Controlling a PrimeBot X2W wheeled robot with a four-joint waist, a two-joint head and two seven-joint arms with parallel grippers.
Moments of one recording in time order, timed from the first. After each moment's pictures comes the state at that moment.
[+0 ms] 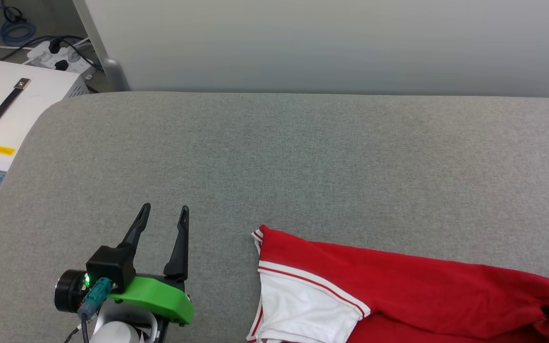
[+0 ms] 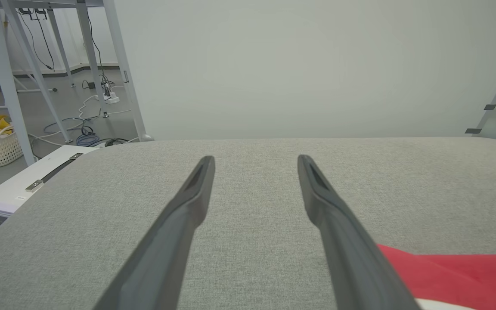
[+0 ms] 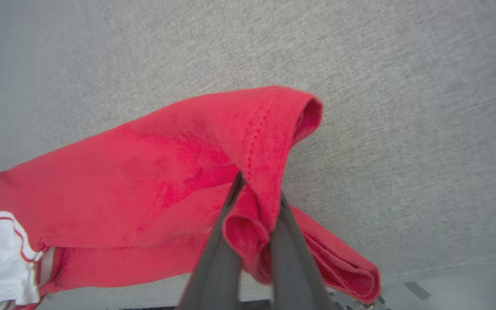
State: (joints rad) left arm -0.09 0.36 -0.38 0.05 -0.45 0.16 -0.25; right arm 0.01 -0.21 -0.45 0.11 0.60 0.13 0.90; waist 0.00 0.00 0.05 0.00
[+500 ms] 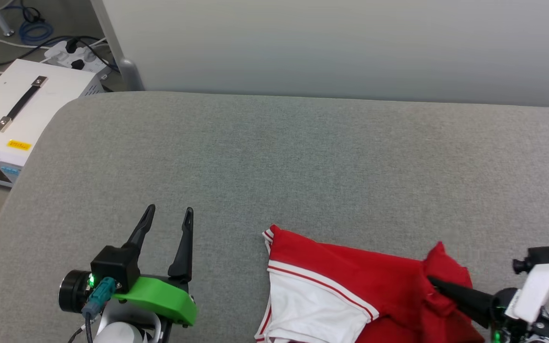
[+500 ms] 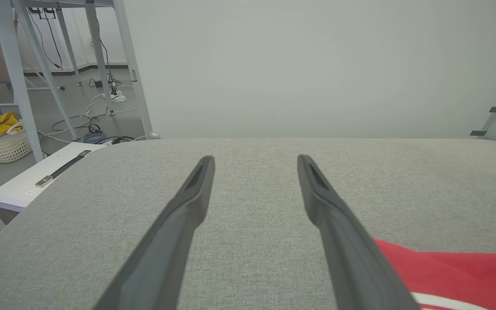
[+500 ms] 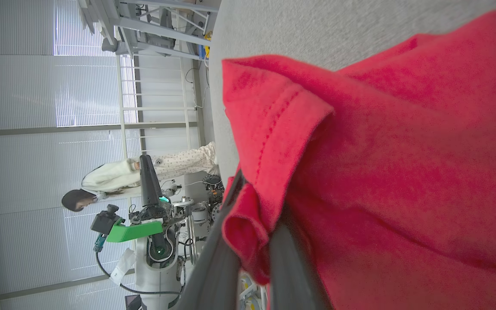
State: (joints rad) left arm -0.09 0.36 -0.39 0.04 -0.45 0.16 -0.24; right arm -0.07 -0.05 -0.35 0.17 1.24 0.13 1.14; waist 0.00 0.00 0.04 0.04
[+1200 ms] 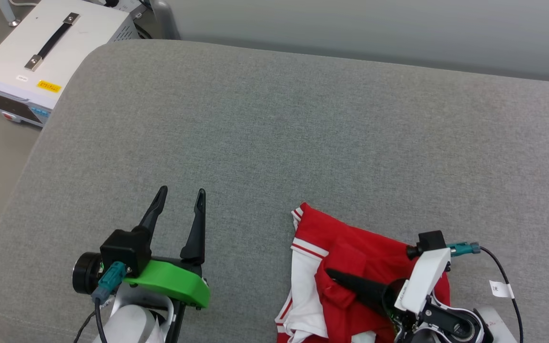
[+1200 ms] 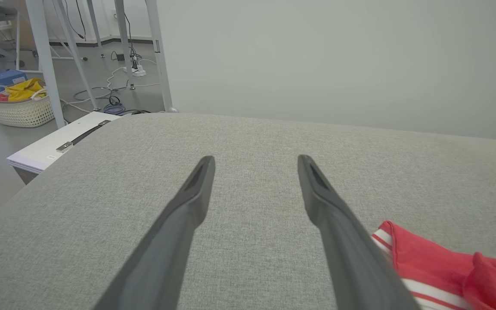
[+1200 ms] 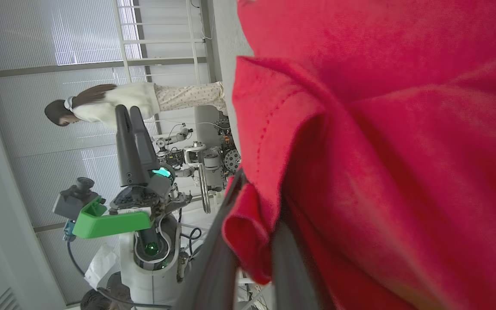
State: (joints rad) left arm -0.15 0.31 -0.40 0.06 -0.45 0.15 -0.25; right arm -0.16 -0.05 0.21 0.29 1.40 0.13 0.74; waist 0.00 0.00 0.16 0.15
